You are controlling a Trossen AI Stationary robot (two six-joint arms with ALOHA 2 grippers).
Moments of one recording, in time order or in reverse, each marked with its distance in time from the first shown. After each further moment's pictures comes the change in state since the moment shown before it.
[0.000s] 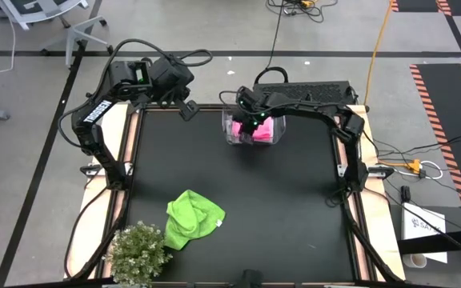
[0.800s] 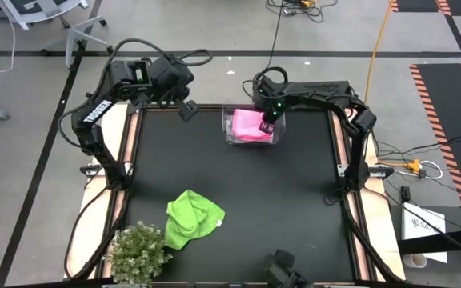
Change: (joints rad) left arm 0.005 0.000 0.000 0.000 0.000 0.027; right arm -0.202 -0.071 -0.118 -0.129 0.159 -0.088
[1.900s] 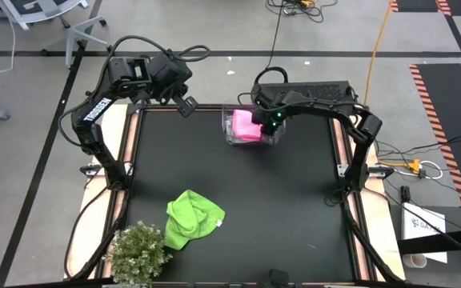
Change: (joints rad) left arm 0.035 0.000 0.000 0.000 0.000 -0.009; right arm 0.118 -0.085 -0.087 -0.016 -0.079 -0.003
